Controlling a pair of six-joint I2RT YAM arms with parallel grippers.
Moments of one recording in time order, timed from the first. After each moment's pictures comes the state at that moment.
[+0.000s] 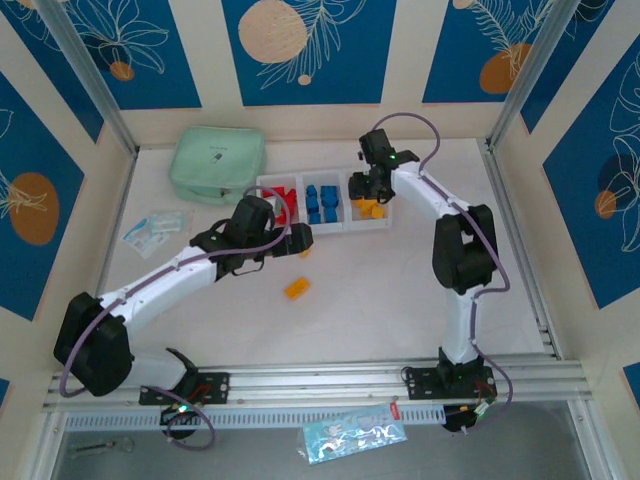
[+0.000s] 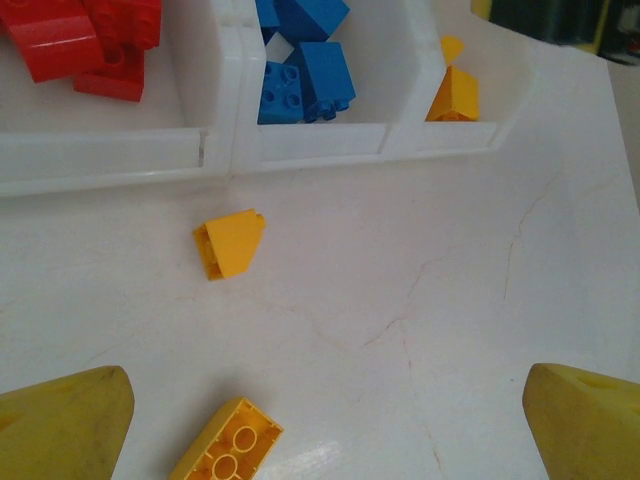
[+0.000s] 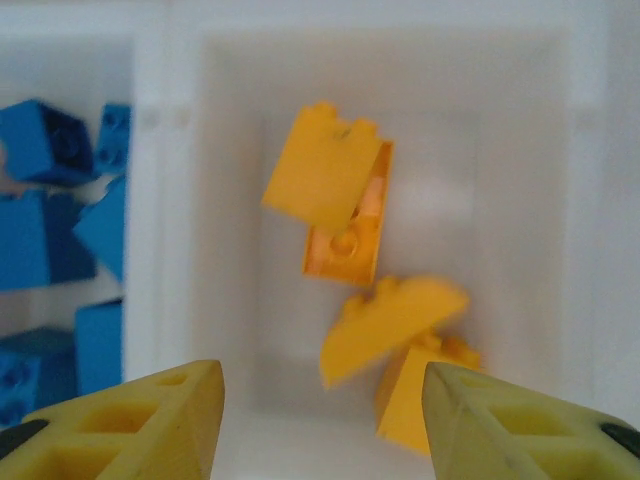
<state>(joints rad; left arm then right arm) -0.64 1.35 0.98 -0.38 0.10 -0.70 0.37 2.00 1.70 -0.77 0.03 0.25</state>
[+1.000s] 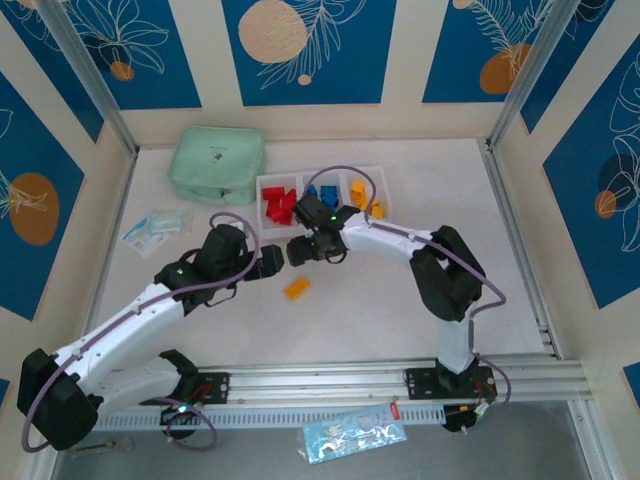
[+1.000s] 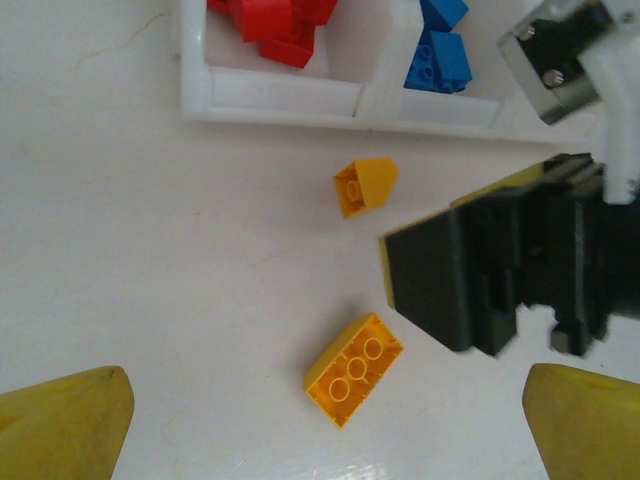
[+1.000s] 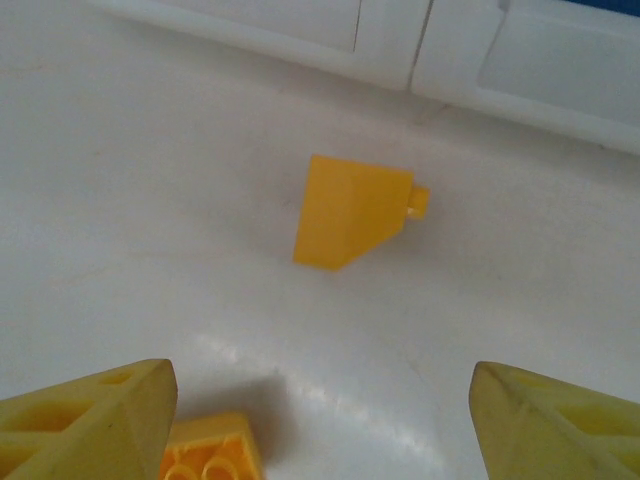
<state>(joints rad) -0.63 1.02 0.77 -0.53 -0.06 -0.72 0.79 1.94 1.42 -0.65 -0.01 0.43</state>
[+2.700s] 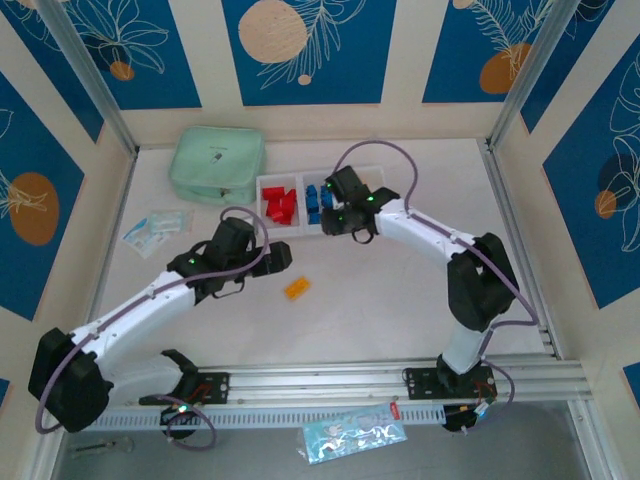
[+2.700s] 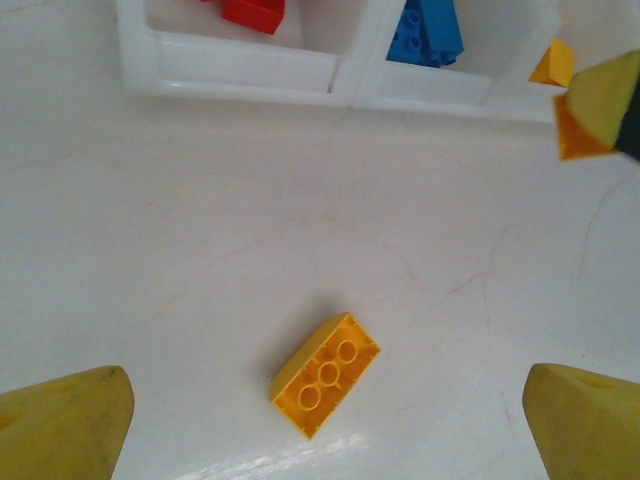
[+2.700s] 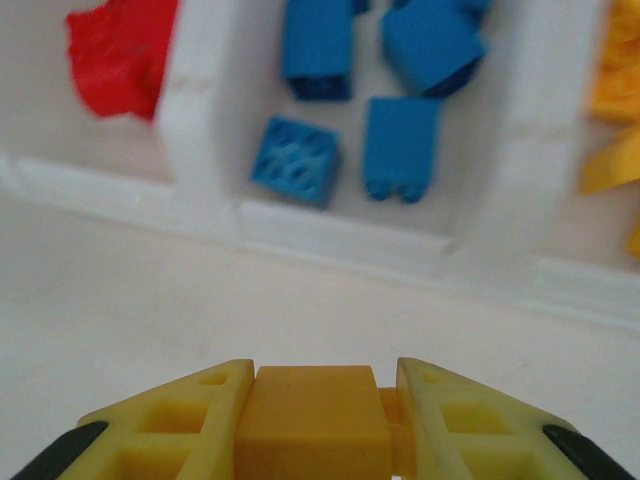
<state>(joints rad) -0.62 1.16 0.82 -0.47 0.03 -0.73 0.59 1.75 1.38 -0.64 0.04 0.36</state>
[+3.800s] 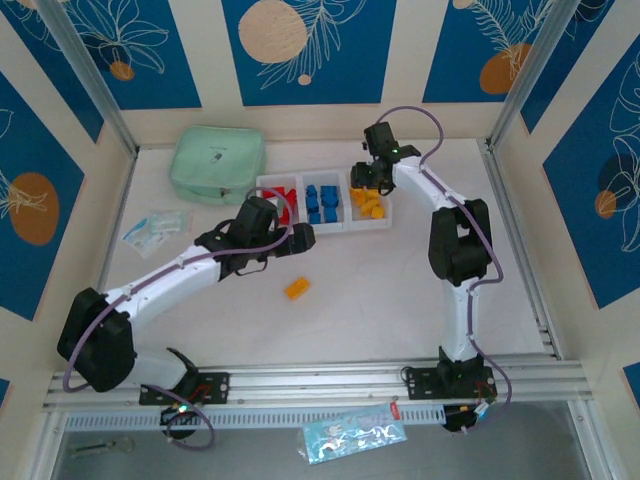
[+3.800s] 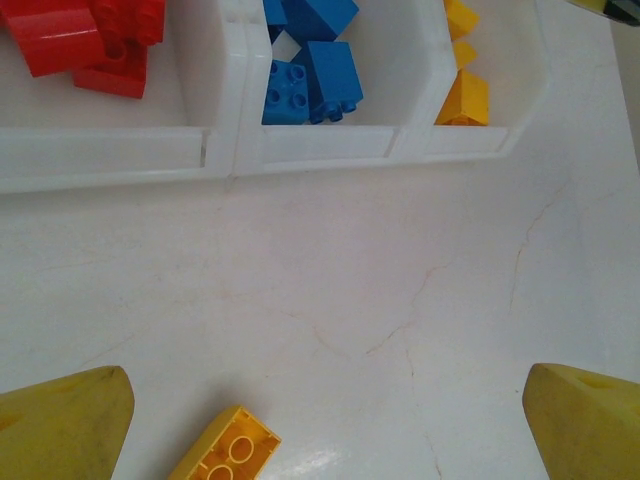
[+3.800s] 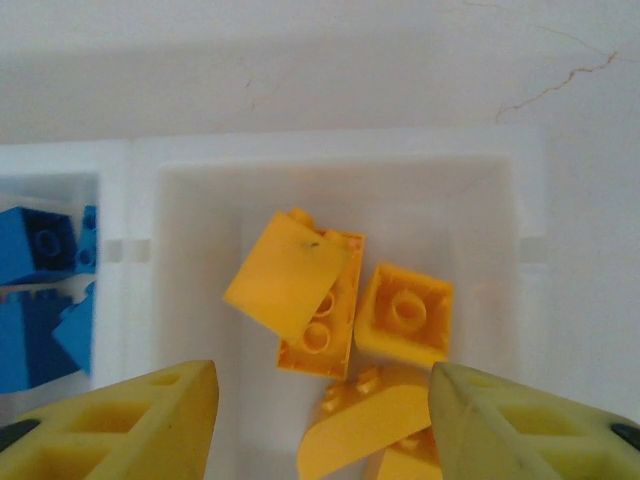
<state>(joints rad) -0.66 1.37 0.98 -0.36 0.08 -0.73 0.32 2.10 1.80 -0.71 0.03 0.25</state>
